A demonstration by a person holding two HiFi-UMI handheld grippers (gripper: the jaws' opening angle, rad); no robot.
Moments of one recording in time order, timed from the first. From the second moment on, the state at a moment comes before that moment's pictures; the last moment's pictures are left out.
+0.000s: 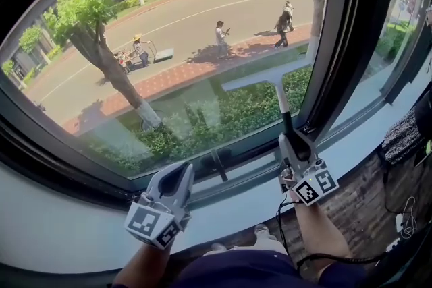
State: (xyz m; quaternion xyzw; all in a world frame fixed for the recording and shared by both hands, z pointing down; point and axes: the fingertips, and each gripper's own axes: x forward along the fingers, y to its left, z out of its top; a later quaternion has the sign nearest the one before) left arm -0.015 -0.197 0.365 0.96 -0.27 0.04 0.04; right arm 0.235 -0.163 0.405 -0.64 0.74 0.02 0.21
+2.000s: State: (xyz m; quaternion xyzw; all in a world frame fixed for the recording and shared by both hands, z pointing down) left arm -0.001 -0.183 0.413 0.96 -0.25 0.12 0.06; right arm 0.217 -0.137 0.565 -0.65 0.74 -0.10 0.14
